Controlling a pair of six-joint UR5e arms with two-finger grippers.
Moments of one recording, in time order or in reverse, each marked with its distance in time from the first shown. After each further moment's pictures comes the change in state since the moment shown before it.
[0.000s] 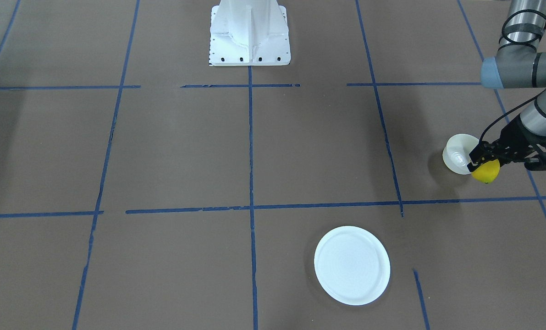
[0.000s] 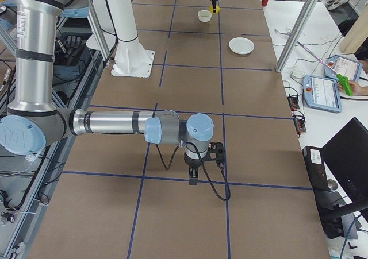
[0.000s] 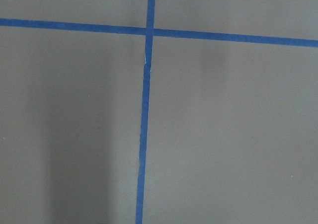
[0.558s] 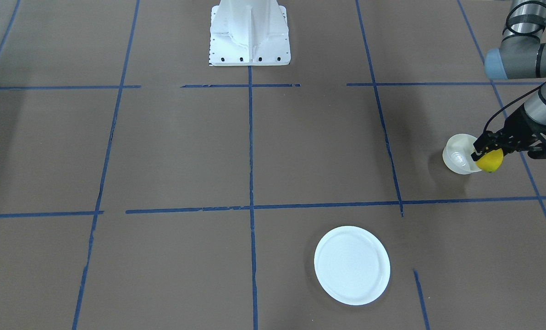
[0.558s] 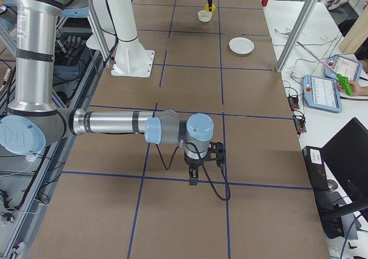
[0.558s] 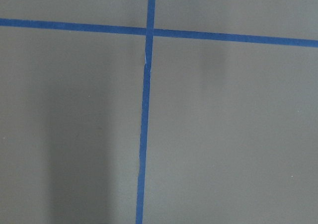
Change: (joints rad) left arm 0.002 0.074 -0.048 -0.005 -0.010 0.009; right arm 0.000 0.000 0.000 0.000 0.001 0.000
